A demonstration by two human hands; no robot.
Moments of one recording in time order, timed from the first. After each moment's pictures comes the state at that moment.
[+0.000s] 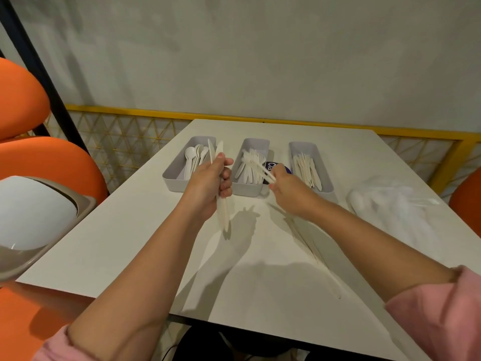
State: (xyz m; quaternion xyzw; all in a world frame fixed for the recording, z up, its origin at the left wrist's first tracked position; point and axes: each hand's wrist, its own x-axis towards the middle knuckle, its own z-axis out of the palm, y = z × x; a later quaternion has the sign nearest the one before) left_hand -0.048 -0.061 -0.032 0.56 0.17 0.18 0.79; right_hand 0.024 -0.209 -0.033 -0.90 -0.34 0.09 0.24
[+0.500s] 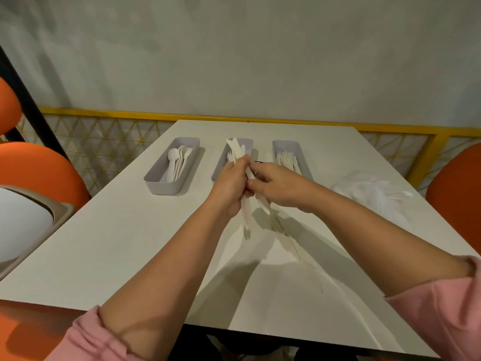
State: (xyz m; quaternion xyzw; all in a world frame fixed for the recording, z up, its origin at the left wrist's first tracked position) left_hand -0.016 -0.122 -0.030 0.61 0.17 0.15 0.76; right_hand 0.006 -0.225 0.002 -0.85 -0.38 0.15 0.32
